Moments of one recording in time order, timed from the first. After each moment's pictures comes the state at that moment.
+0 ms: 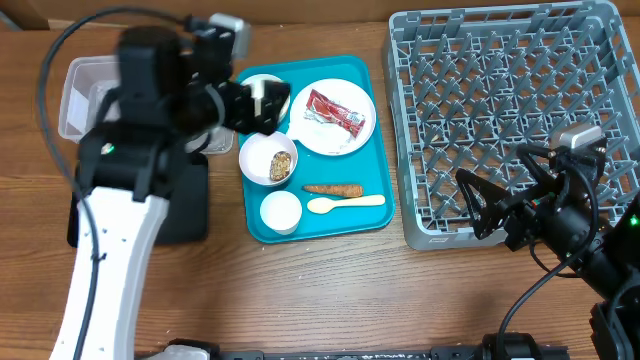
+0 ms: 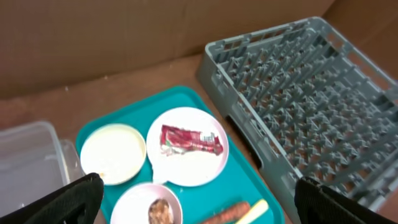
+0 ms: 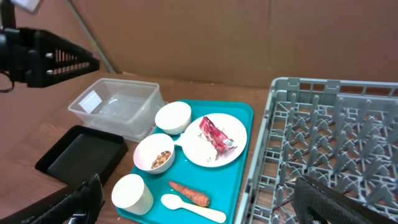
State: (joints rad) left arm -0.20 1.43 1.65 -0.83 0.31 0.00; right arm 0.01 0.79 1.28 -0.88 -0.49 0.04
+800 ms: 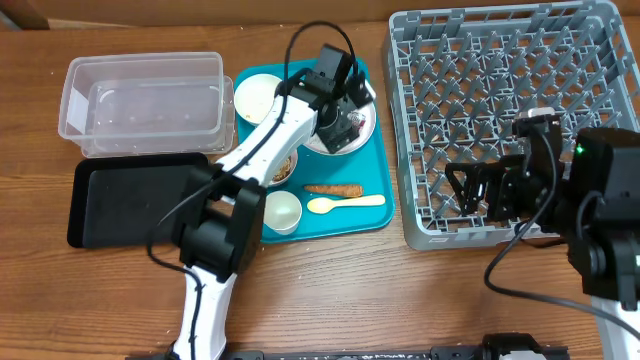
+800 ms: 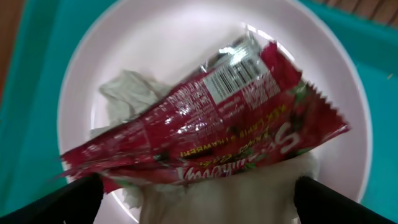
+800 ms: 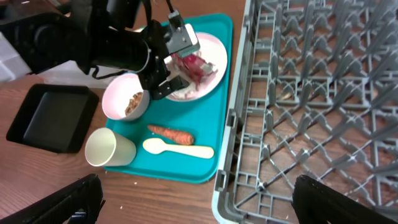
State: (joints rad) left arm -0.46 2.24 1.80 -0.68 -0.04 0.60; right arm 0.01 1.03 1.28 -1.06 -0.42 0.04
